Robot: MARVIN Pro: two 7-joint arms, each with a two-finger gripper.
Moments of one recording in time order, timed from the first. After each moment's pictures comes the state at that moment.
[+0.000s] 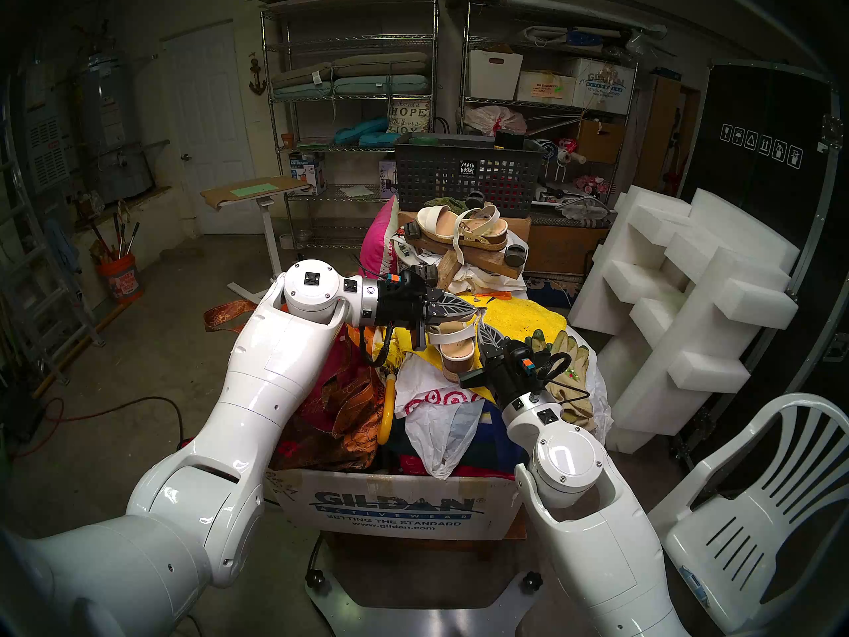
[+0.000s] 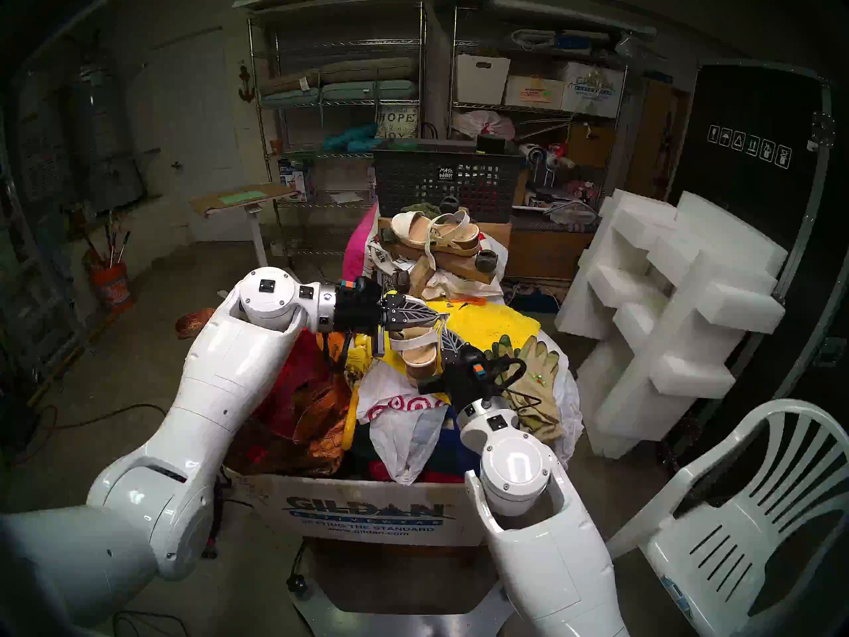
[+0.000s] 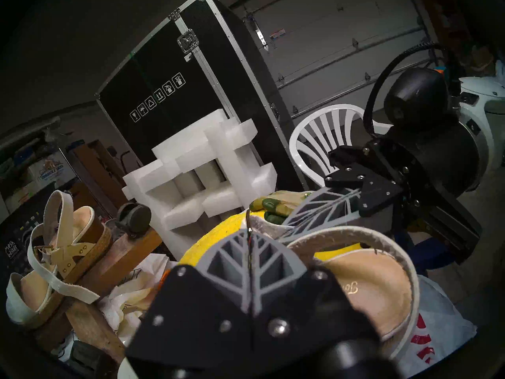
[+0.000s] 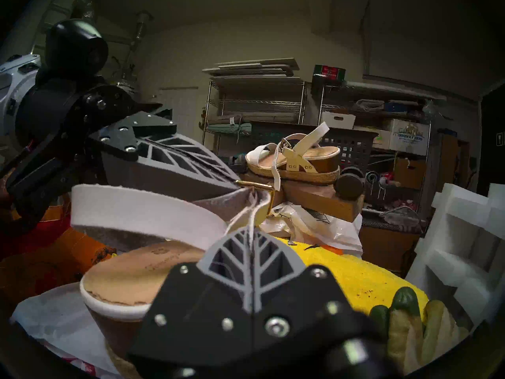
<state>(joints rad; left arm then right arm) 0.91 -1.40 -1.32 -1.23 0.05 -0.14 -1.27 -1.67 -1.42 1.30 -1.88 -0.07 0.05 -0.02</state>
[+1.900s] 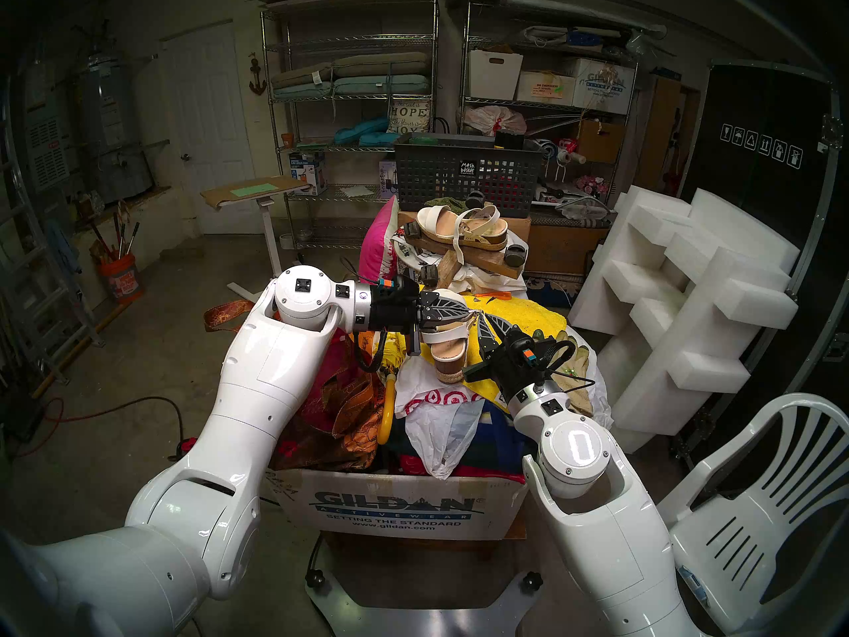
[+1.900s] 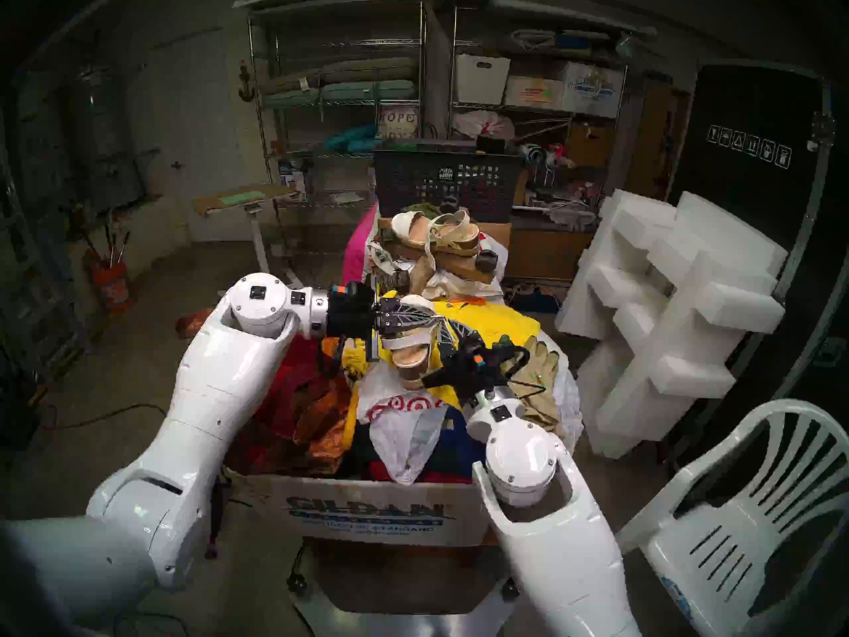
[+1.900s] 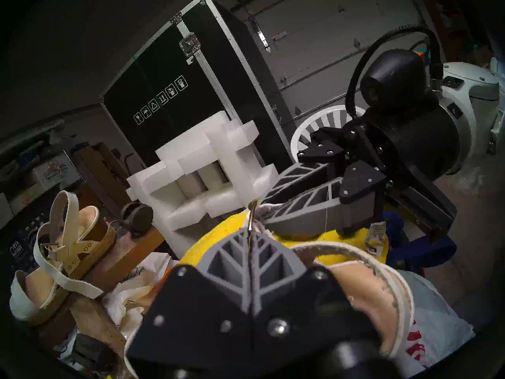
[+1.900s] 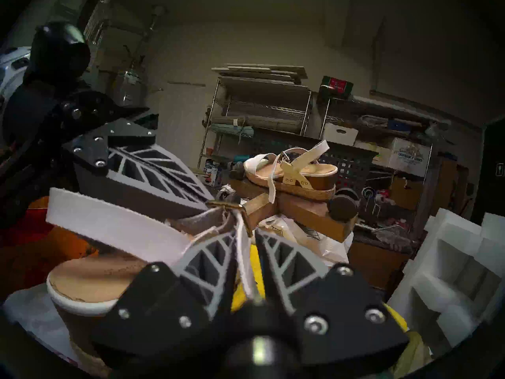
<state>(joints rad) 0.96 -1.39 -1.36 -1.29 0.06 -0.14 -1.27 -1.67 -1.39 1.32 -1.93 -0.12 0.08 0.00</state>
